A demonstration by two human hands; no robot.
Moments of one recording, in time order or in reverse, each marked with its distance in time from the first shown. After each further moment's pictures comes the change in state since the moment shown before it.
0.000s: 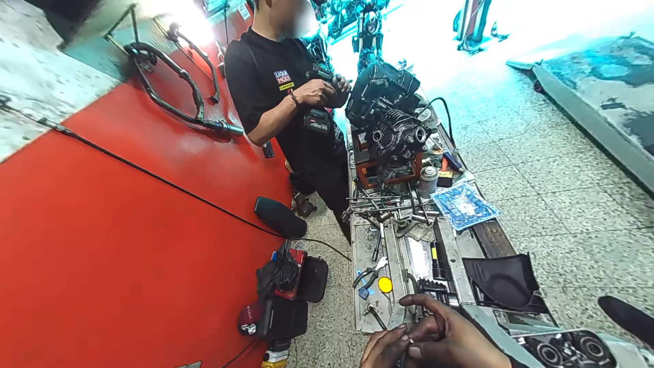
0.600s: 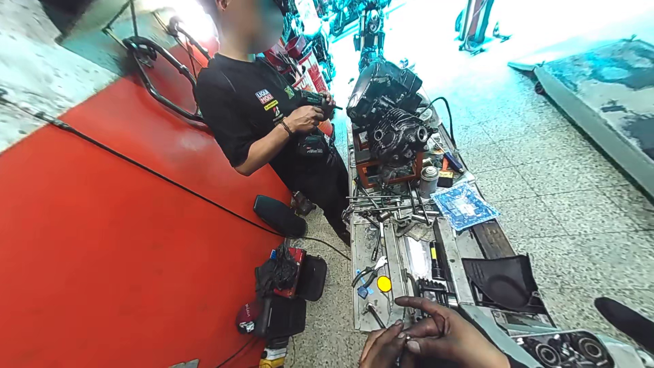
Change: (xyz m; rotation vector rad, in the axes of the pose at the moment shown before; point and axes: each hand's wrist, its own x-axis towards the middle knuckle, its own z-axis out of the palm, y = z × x) left_hand 0.001 0.002 0.001 0.022 0.042 -0.002; right_hand 0.001 -0.001 -0.001 0.077 -0.054 0.025
